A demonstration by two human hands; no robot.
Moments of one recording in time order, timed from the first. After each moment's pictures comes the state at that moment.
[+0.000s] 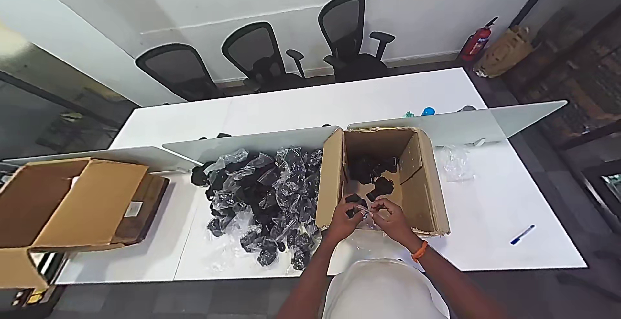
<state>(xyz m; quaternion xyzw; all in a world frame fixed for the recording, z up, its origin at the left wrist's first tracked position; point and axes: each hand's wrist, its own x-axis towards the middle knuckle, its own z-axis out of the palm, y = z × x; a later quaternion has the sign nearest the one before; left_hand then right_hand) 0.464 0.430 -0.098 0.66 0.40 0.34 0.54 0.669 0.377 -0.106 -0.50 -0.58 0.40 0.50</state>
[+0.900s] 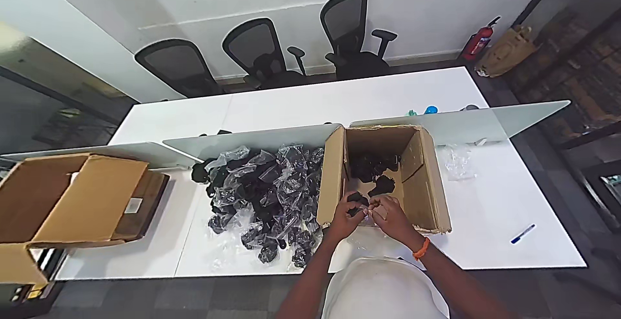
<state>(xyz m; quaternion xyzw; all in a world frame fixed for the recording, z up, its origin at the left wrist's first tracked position) 0.460 0.430 -0.103 0.66 0.35 0.39 0.53 0.664 0.381 -0.082 -0.60 -0.67 0.30 0.32</state>
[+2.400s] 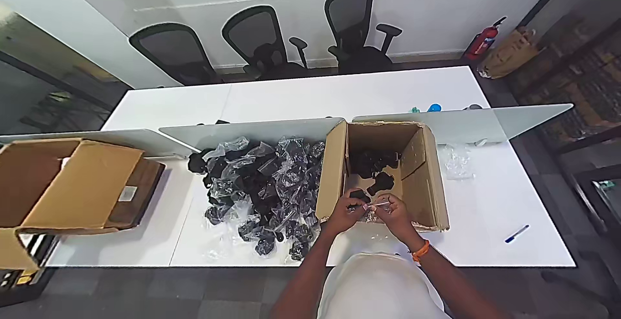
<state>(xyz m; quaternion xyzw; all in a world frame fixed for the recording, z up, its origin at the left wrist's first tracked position) 0.455 0.434 -0.099 0.67 0.31 0.37 0.57 0.654 0.369 -0.082 -0.53 -0.44 0.48 0.54</state>
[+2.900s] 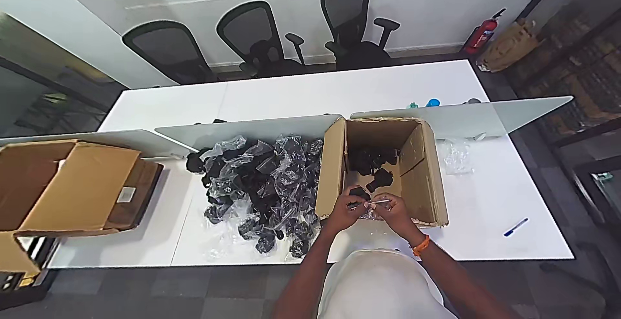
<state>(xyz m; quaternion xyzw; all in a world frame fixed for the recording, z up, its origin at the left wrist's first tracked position) 0.460 0.430 -0.101 0.67 0.32 0.37 0.56 0.661 0.368 -0.087 -0.52 -0.46 0.51 0.51</state>
